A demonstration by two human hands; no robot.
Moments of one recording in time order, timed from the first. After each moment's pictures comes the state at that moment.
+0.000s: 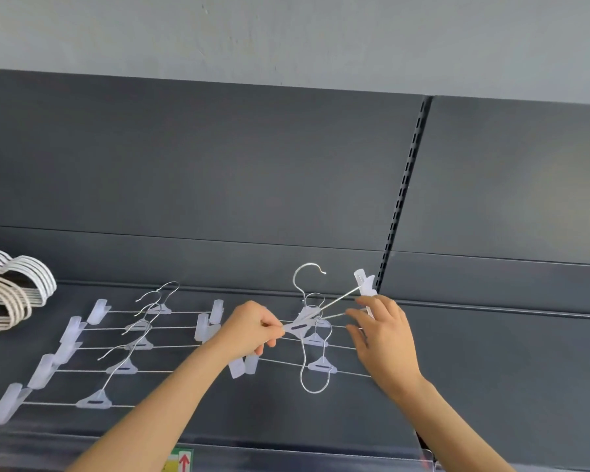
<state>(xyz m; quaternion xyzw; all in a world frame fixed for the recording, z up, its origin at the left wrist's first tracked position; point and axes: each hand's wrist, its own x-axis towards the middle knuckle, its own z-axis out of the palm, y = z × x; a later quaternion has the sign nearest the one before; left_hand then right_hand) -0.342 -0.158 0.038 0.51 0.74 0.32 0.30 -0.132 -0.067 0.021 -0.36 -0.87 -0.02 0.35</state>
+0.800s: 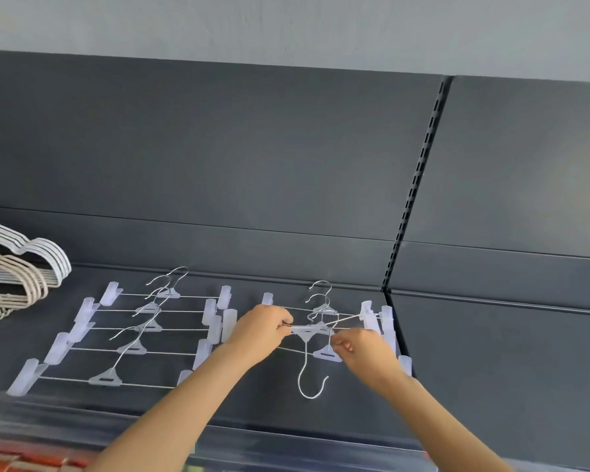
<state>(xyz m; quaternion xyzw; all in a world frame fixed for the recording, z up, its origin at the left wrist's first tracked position) -0.327 -0.152 0.009 0.58 0.78 0.20 0.13 -0.147 -0.070 -0.011 -0.40 -0.88 0.22 0.11</state>
